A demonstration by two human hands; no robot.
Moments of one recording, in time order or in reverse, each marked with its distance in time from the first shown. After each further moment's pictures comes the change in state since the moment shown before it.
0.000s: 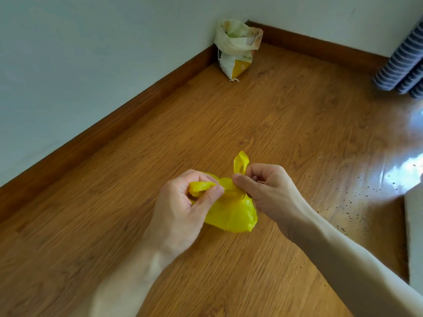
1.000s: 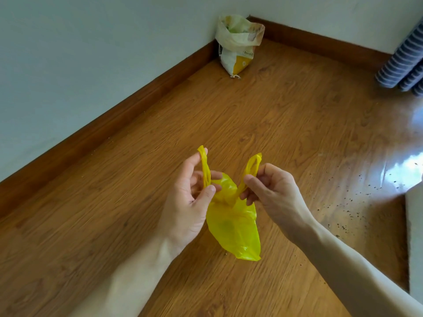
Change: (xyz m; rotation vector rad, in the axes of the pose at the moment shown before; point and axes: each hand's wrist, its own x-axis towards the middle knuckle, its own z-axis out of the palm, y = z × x) left_hand 0.002 -0.021 0.014 -0.212 -0.009 -0.117; right_hand 0.002 0.031 -0.008 0.159 0.019 -0.073
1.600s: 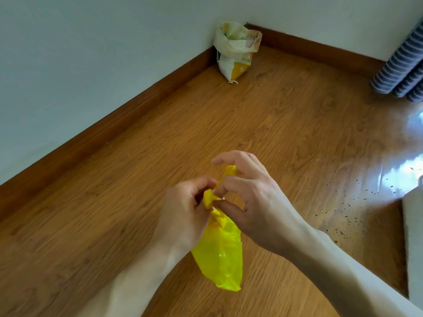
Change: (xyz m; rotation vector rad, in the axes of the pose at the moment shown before) left_hand 0.007 0.001 -0.003 0.358 -0.035 0.120; right_hand -0.012 -0.040 0.020 -0.844 -0.173 -0.686
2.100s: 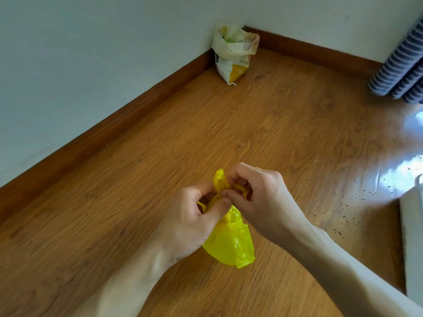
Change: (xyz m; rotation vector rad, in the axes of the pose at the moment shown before) left_hand -0.006 0.014 -0.002 -0.227 -0.167 -0.063; right_hand -0.001 0.009 -0.002 0.118 0.078 0.207
